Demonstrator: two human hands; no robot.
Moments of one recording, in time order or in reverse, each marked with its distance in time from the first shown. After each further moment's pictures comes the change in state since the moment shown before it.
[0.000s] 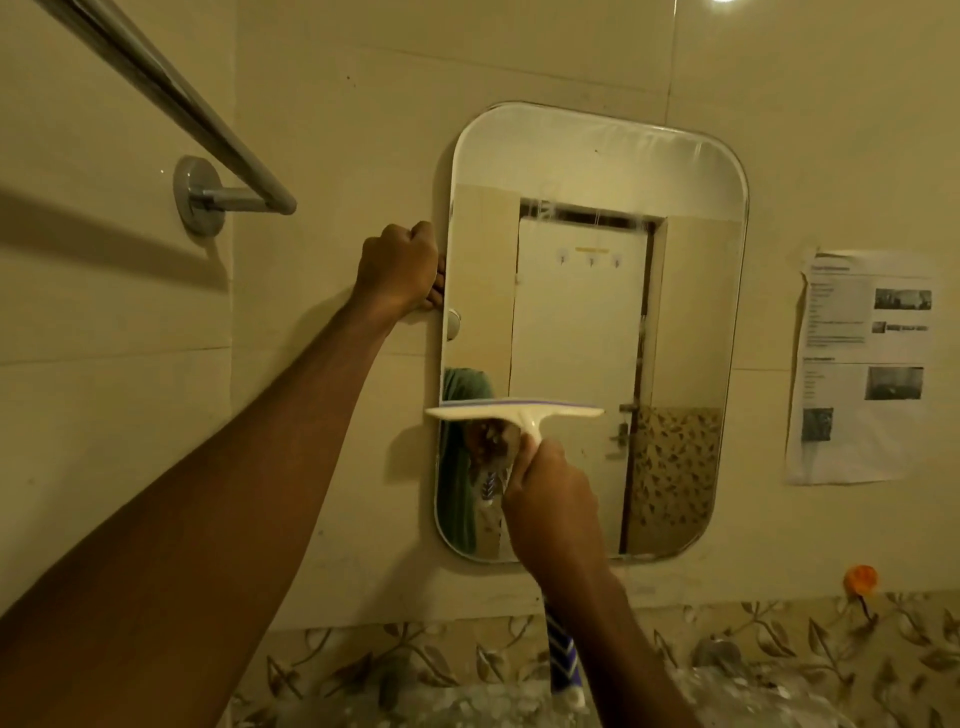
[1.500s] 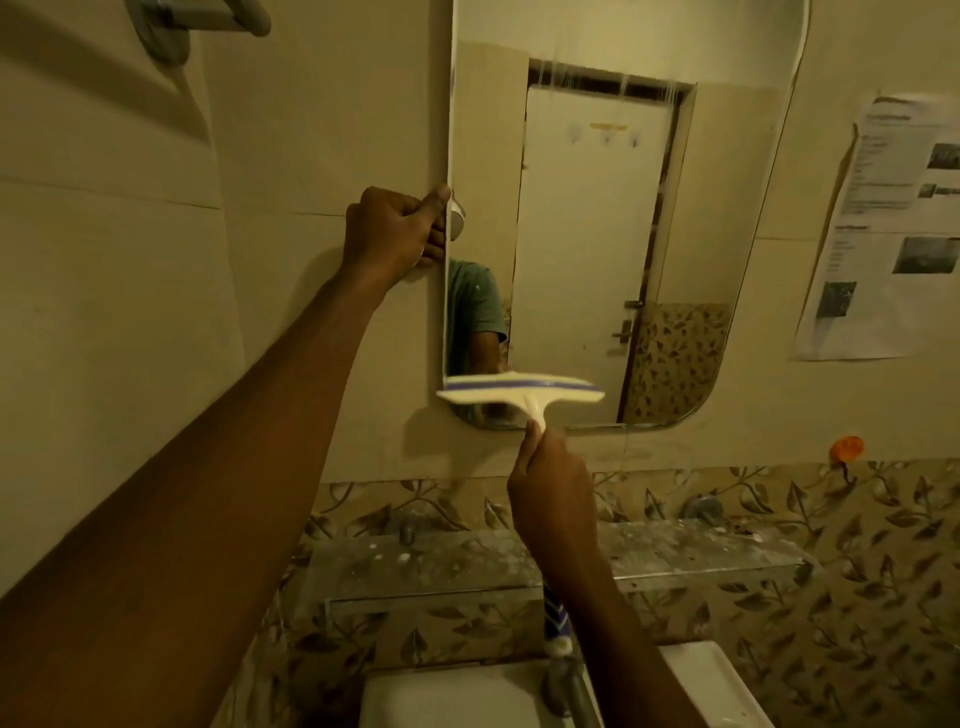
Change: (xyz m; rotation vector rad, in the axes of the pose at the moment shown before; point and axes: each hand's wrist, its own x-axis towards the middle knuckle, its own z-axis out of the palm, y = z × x) left_hand -0.069 -0.066 0.002 -0.050 -0.040 0.000; right_hand -0.071 0.066 0.044 -0.126 0.021 0.090
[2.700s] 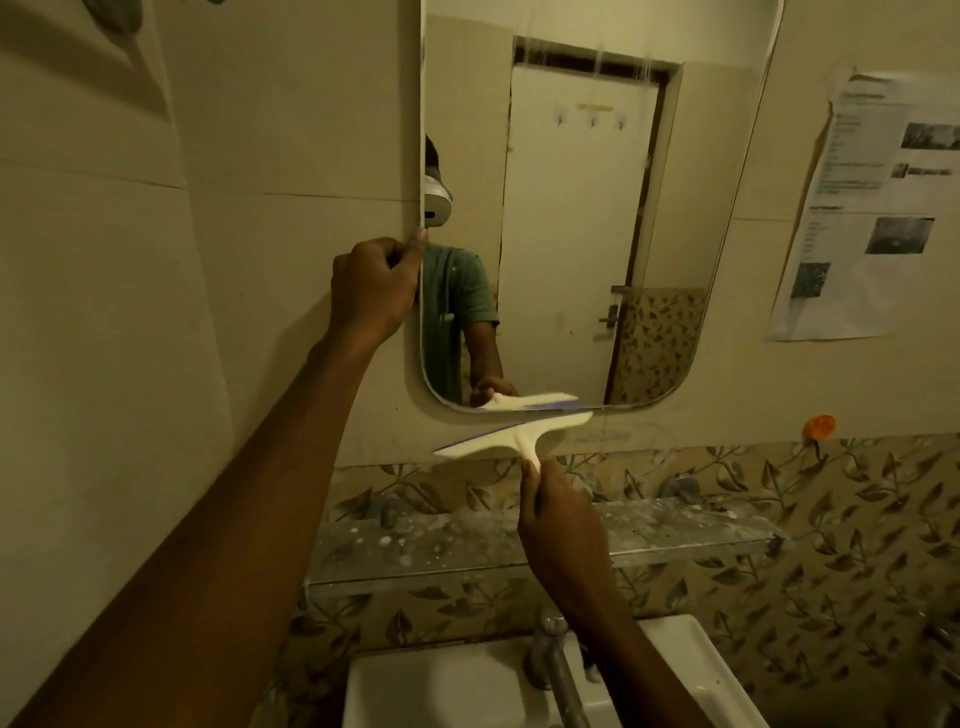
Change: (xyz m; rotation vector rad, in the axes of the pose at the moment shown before) left_hand -0.049 -0.032 0.015 0.217 0.051 0.031; right_hand -0.023 0.066 0.006 -0.091 -0.077 -0.104
